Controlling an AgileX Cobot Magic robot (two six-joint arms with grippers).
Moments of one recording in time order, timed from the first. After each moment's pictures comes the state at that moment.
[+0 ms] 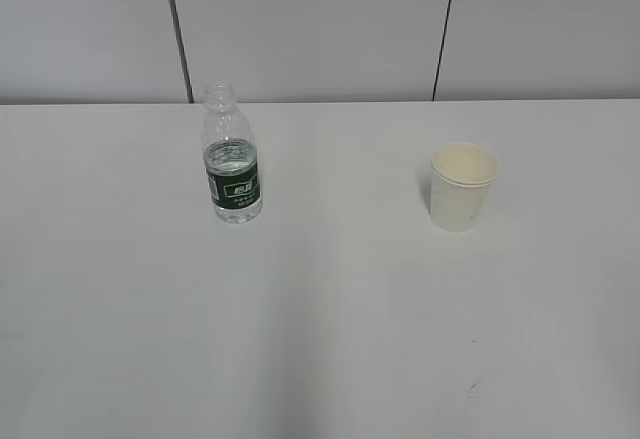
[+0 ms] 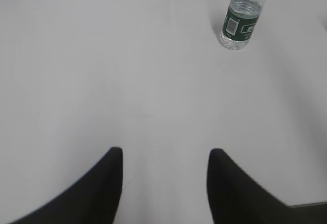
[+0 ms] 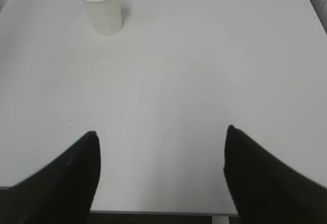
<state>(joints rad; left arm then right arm) -0.08 -0.02 -0.51 0.01 1.11 -0.03 0.01 -0.02 -0.49 -0.04 1.15 0.02</state>
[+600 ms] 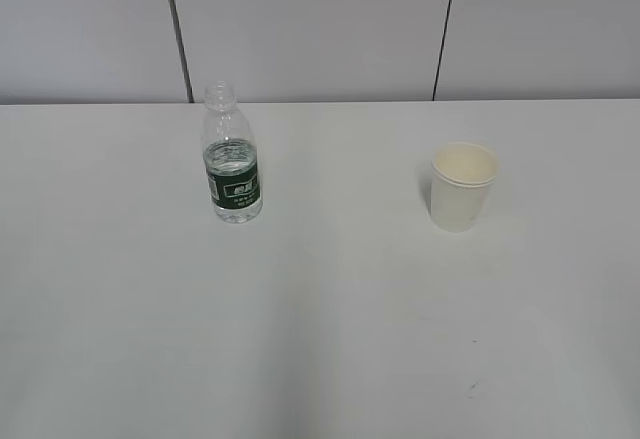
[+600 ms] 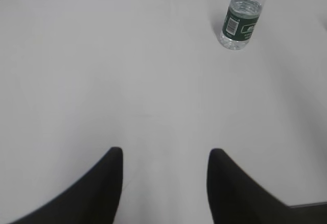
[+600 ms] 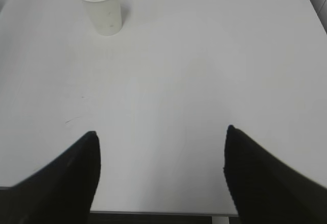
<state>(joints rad) -0.08 -0.02 -0.51 0.01 1.11 -0.03 0.01 -0.02 -0.49 -0.04 1.15 0.02</state>
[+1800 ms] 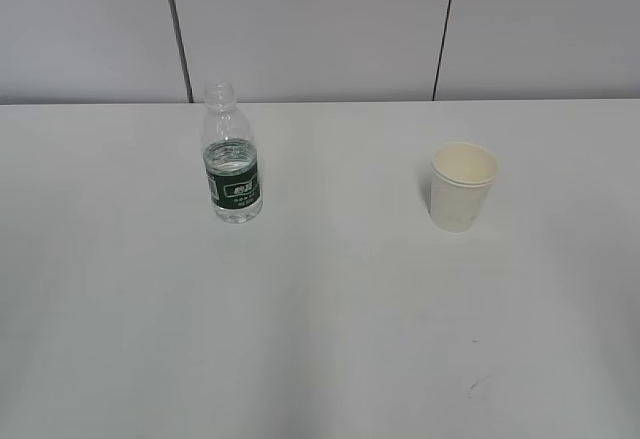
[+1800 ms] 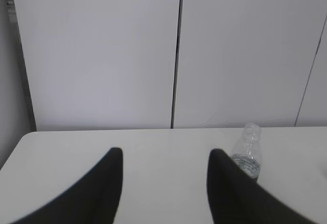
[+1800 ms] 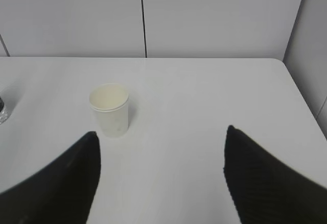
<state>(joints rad) -0.08 0.22 -0.54 0.02 0.46 -0.03 0.01 0.27 -0.53 -0.05 0.65 0.02</state>
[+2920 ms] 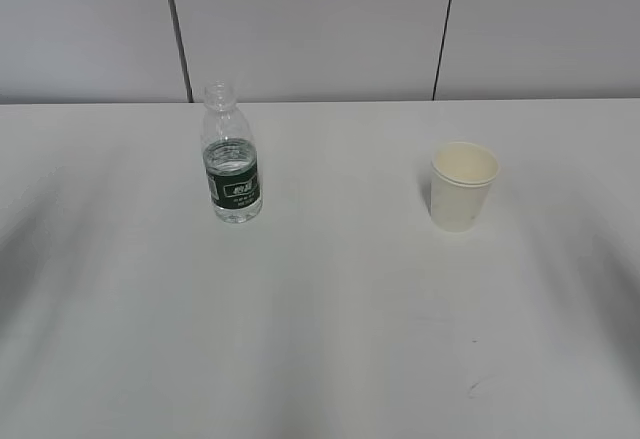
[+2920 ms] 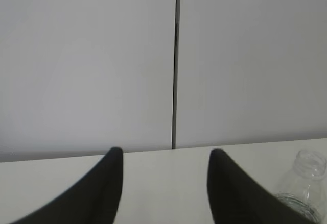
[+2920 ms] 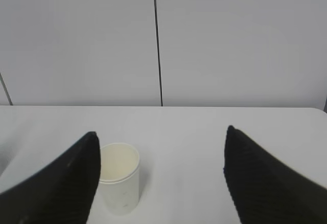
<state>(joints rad) -0.08 1.10 -0.42 0.12 -0.57 -0.07 0.01 0.76 -0.35 -0.07 -0.19 0.07</state>
